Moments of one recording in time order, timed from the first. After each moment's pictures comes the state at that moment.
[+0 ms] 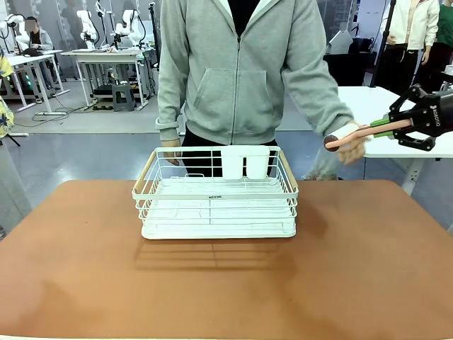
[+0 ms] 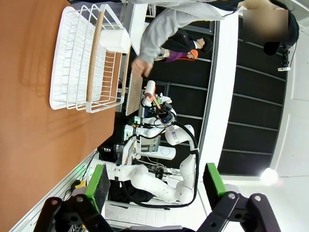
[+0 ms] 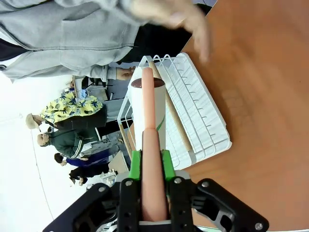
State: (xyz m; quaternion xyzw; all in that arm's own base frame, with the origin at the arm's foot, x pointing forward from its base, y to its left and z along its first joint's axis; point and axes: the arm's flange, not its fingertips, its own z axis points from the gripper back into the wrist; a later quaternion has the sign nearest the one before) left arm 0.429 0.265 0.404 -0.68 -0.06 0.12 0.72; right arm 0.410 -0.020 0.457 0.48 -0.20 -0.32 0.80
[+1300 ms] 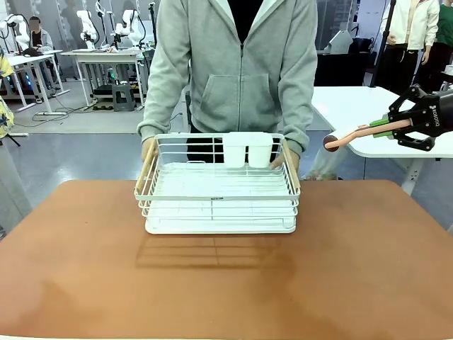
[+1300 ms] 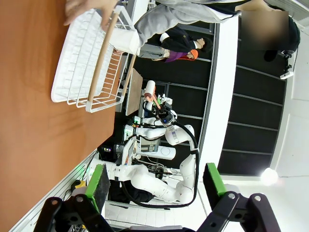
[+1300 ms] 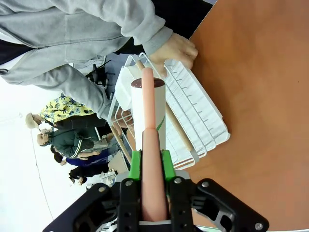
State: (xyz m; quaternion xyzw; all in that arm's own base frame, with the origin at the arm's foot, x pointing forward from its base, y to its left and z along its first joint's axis) left arm 0.429 0.265 0.404 -0.68 -0.06 0.12 0.72; right arm 0.410 -0.020 0.457 0.48 -0.19 -0.32 0.80
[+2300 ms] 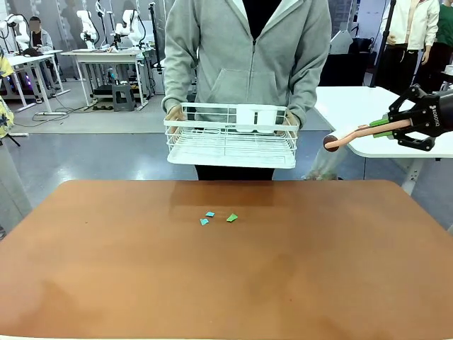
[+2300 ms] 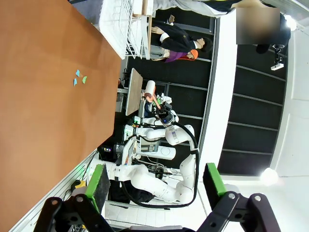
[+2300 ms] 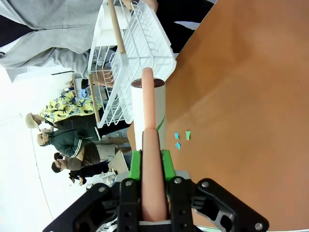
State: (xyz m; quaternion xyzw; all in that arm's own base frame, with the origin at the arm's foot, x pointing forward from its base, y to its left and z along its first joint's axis) left arm 0.429 0.265 0.404 -0.68 -0.06 0.12 0.72; right arm 0.410 -0.020 0.457 0.48 -0.19 -0.32 0.80
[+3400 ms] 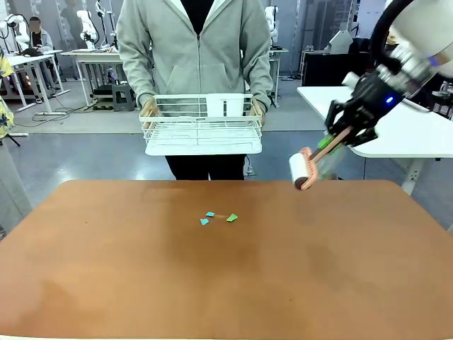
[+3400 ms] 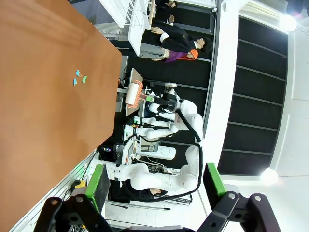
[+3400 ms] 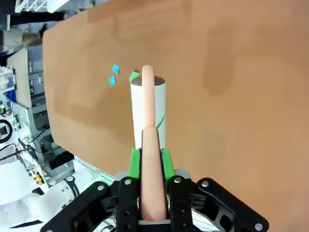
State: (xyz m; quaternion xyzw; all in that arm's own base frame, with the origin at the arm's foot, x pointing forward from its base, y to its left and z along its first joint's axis) left arm 0.429 0.265 0.404 -0.68 -0.06 0.12 0.72; right arm 0.509 0.097 0.451 0.31 -0.05 -0.01 0.95
